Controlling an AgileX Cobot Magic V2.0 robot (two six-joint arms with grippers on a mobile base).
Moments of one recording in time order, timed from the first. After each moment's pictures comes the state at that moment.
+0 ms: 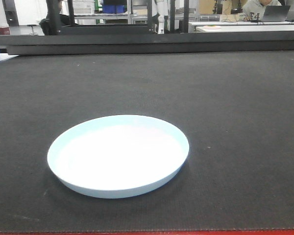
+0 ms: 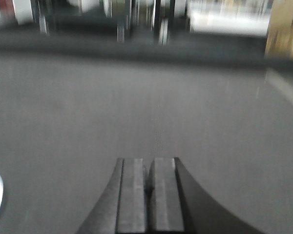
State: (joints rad) left arm 0.00 -0.02 0.03 -0.06 0.14 0.07; right arm 0.09 0.27 -0.58 -0.03 0.59 0.03
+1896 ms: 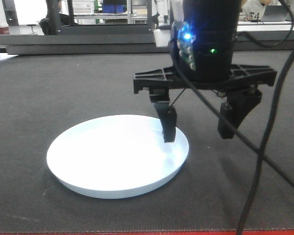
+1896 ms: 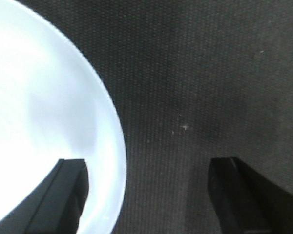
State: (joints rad) left arm 0.00 -0.02 0.03 -0.06 0.14 0.07; right arm 0.69 1.80 -1.31 -0.09 0.99 0.73
